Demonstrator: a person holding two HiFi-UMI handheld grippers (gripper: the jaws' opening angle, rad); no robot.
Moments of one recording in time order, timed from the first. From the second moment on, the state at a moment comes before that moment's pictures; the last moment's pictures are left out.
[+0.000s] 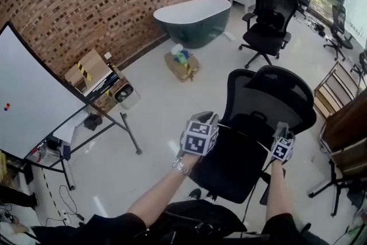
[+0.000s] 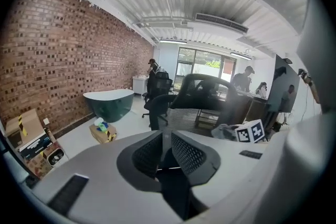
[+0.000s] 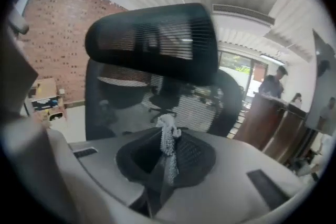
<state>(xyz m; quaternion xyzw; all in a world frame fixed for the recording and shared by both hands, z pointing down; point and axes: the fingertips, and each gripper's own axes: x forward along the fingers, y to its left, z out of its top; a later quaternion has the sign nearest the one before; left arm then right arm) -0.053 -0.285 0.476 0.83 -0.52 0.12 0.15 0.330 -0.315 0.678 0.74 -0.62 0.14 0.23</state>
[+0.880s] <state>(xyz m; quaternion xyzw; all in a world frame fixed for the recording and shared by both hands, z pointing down) -0.001 -0.249 0.500 0.84 -0.49 0.16 0.16 0.336 -0.364 0.683 0.72 -0.62 0.14 0.27</state>
